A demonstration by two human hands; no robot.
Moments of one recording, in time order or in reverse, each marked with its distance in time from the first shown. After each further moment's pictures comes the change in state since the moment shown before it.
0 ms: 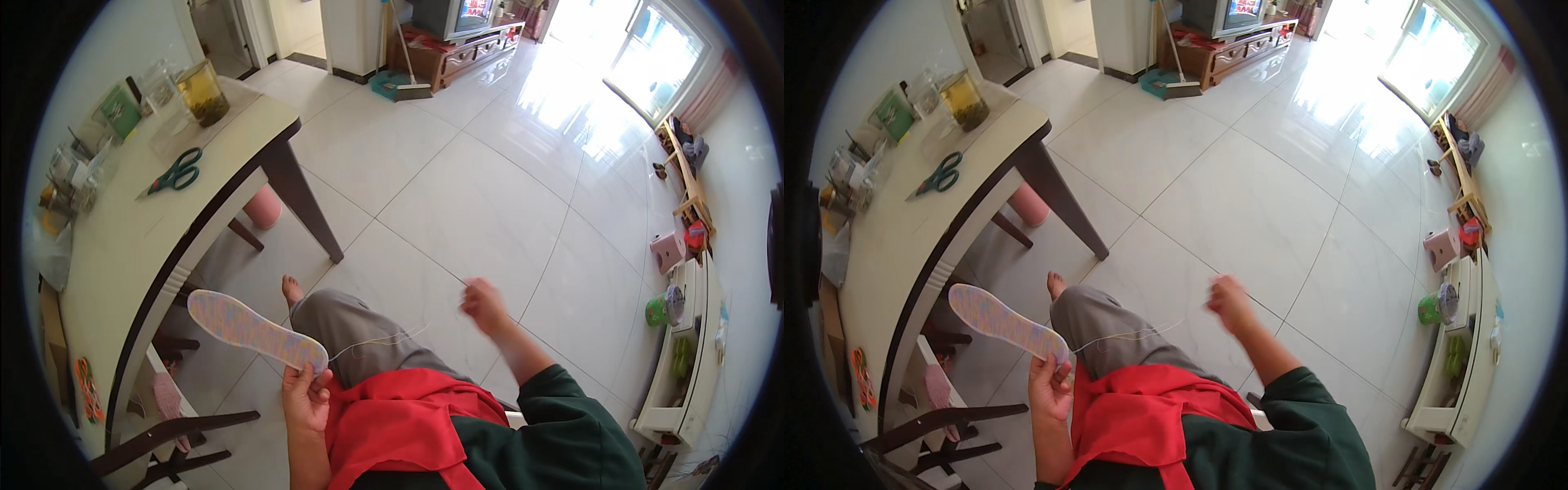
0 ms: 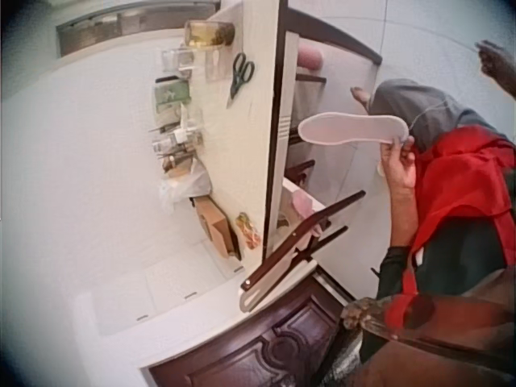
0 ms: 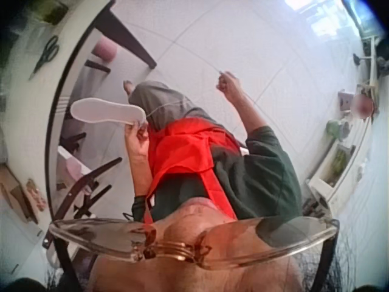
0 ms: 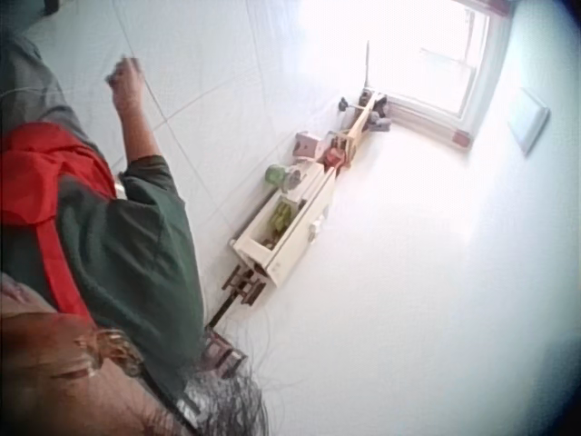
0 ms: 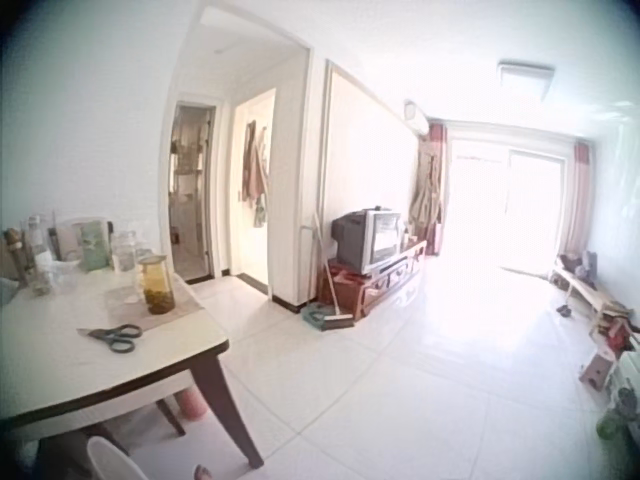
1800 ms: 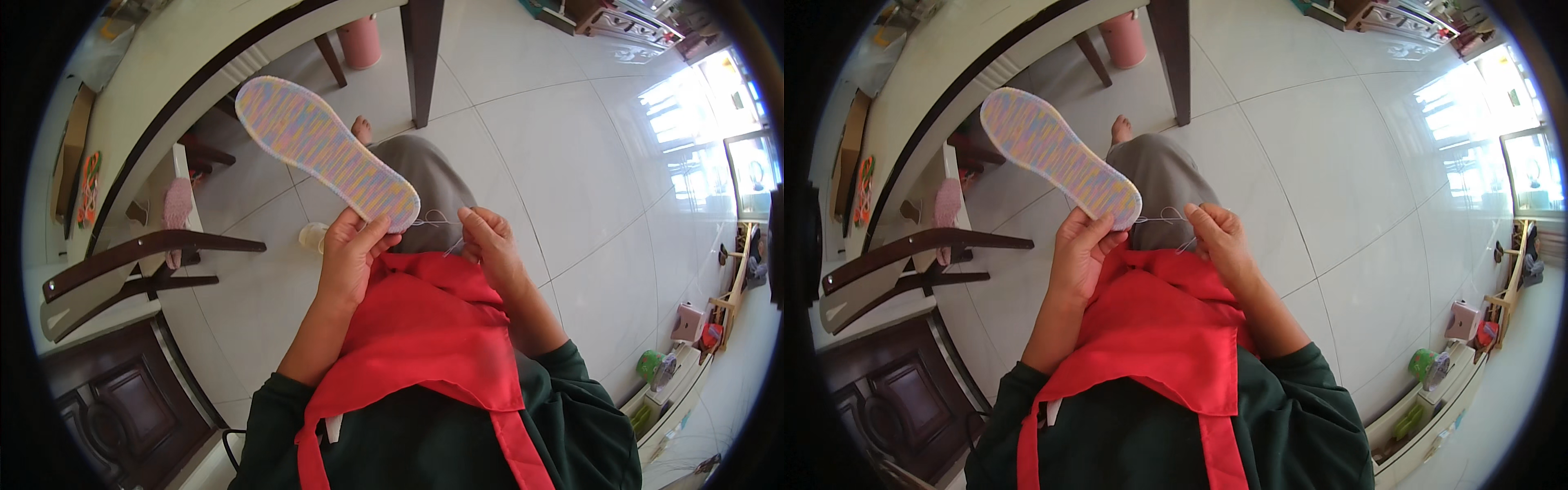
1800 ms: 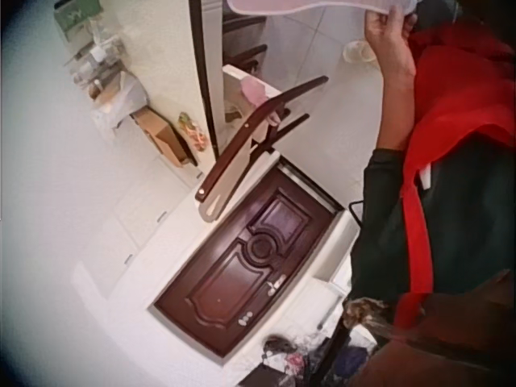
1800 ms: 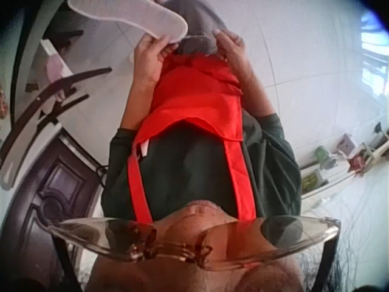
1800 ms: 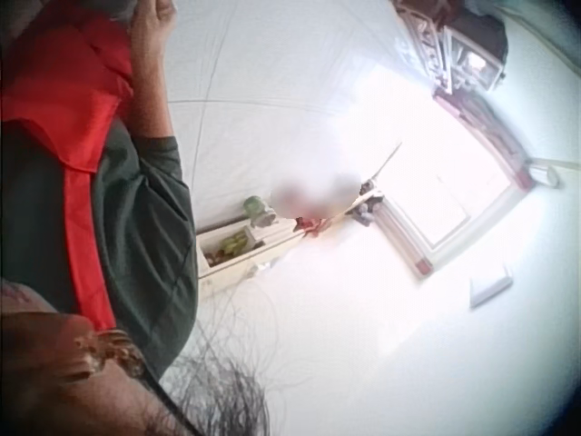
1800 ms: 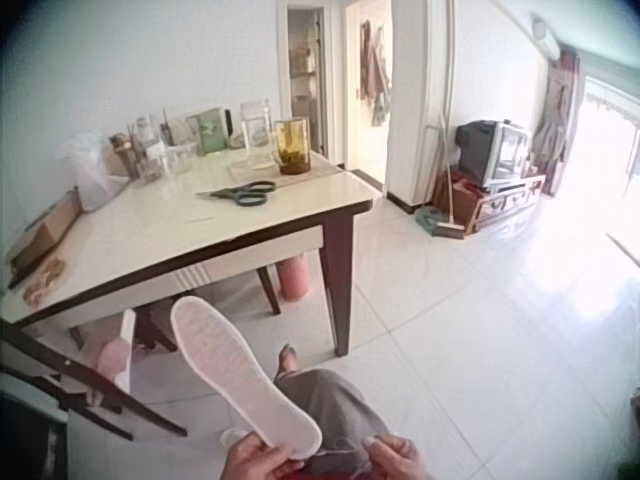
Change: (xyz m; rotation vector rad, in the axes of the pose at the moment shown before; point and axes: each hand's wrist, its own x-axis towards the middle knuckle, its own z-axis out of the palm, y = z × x) left_hand -0.023 -0.010 0.020 0.171 -0.004 0.165; right_hand -0.099 0.032 0.119 -0.450 -0.530 0.162
